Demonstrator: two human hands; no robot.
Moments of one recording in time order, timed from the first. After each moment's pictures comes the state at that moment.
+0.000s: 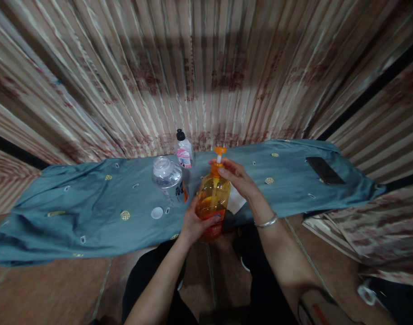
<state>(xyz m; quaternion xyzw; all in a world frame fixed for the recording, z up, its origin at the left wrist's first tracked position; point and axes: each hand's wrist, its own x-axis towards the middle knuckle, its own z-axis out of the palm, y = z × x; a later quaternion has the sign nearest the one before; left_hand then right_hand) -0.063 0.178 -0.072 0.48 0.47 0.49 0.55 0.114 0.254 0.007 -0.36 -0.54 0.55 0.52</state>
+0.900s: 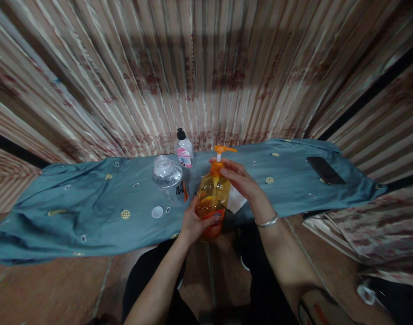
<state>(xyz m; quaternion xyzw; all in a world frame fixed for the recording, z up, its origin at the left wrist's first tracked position) -0.065 0.178 -0.076 0.48 0.47 0.49 0.55 0.118 0.254 0.007 -0.34 -0.54 0.59 0.50</state>
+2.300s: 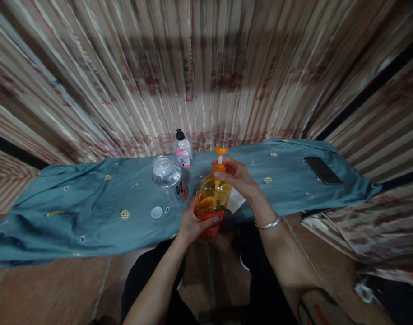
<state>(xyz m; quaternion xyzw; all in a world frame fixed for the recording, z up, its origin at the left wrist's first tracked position) -0.068 0.176 -0.069 0.51 0.47 0.47 0.54 0.116 0.249 0.013 -0.41 -0.57 0.49 0.51</state>
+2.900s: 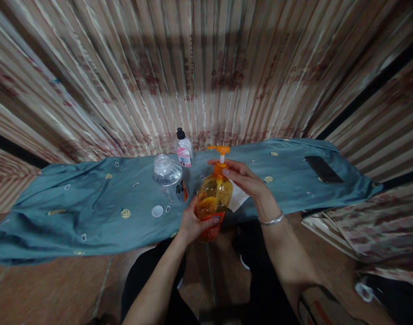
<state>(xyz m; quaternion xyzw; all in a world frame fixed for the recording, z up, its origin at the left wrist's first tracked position) -0.071 0.175 -0.066 0.52 0.46 0.46 0.56 0.128 0.243 0.027 -0.34 -0.59 0.58 0.45</state>
